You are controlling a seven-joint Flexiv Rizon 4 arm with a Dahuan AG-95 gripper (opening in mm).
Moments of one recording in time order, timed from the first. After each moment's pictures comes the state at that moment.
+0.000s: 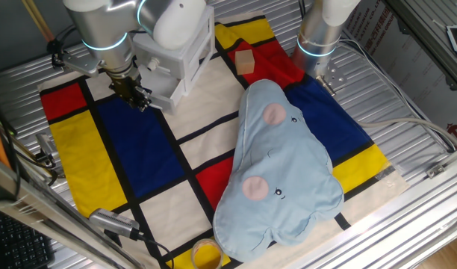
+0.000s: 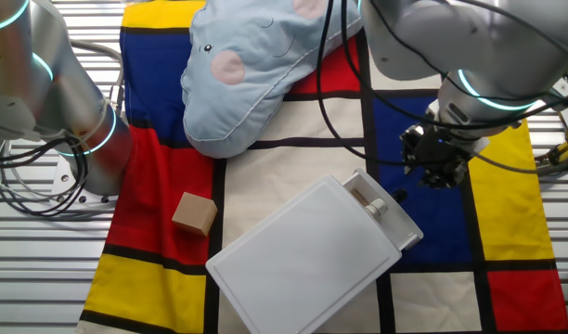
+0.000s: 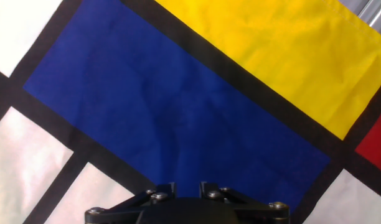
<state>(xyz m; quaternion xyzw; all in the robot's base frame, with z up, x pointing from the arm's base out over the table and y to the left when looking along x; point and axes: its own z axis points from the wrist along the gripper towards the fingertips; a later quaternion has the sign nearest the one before) 0.595 -0.073 0.099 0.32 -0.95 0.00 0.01</state>
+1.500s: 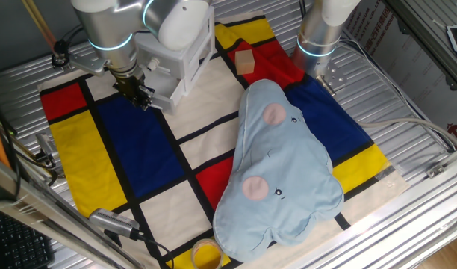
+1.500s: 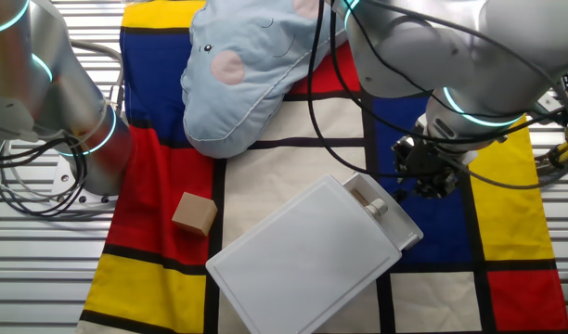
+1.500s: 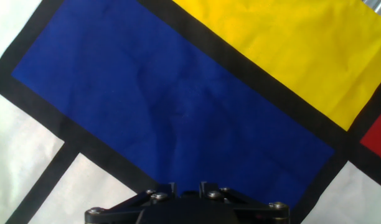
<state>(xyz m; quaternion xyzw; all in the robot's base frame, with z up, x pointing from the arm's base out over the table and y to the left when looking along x) 0.588 -0.083 0.083 0.33 -0.94 0.01 0.01</state>
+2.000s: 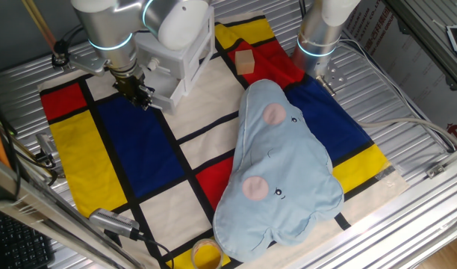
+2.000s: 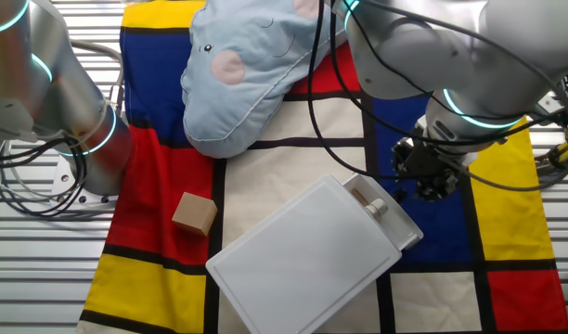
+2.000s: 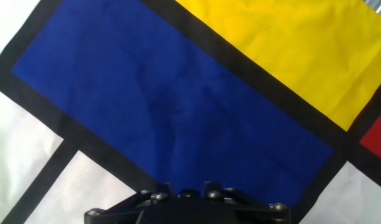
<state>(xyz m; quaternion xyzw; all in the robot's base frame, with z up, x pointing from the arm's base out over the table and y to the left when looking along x) 0.587 -0.086 0.083 0.33 -0.94 0.00 0.01</state>
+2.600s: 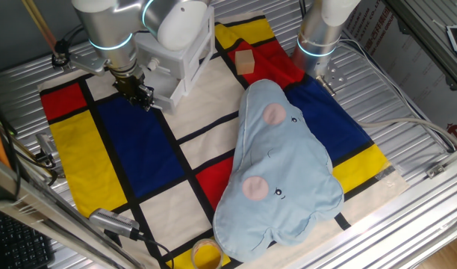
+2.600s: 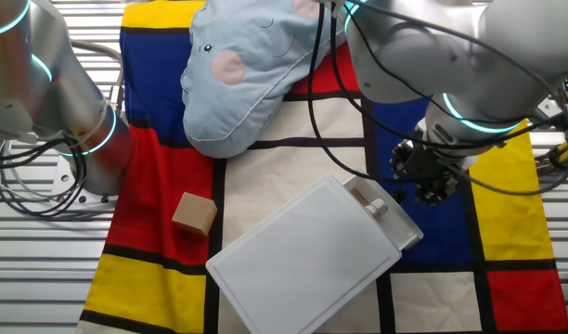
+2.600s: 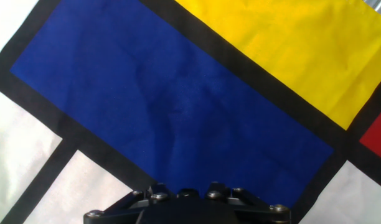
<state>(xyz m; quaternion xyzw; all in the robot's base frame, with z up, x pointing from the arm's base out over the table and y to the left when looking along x) 0.587 -0.089 0.075 0.33 -0.94 0.00 0.01</state>
